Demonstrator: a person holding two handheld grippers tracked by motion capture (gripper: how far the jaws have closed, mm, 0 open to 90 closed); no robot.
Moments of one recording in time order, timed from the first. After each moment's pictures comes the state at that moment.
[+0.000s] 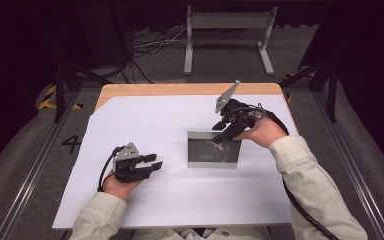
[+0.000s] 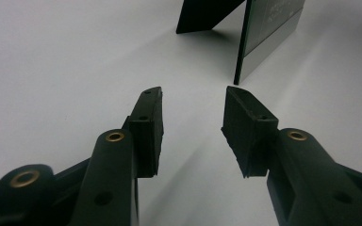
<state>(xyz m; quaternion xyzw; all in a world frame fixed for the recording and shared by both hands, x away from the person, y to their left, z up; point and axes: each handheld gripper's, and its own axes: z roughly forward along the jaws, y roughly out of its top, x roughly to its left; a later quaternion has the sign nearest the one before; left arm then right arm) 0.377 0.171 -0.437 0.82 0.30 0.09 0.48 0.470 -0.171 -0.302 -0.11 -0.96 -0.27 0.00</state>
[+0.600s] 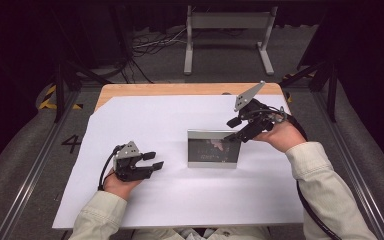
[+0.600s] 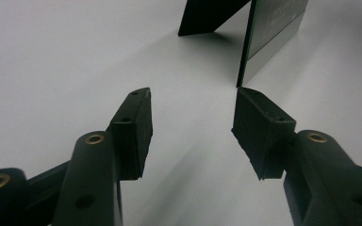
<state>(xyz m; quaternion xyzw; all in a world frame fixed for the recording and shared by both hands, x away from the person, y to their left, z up) 0.381 0.170 -0.437 0.82 0.30 0.09 0.48 0.451 -0.212 -0.289 -0.14 -0.94 -0.30 -0.05</state>
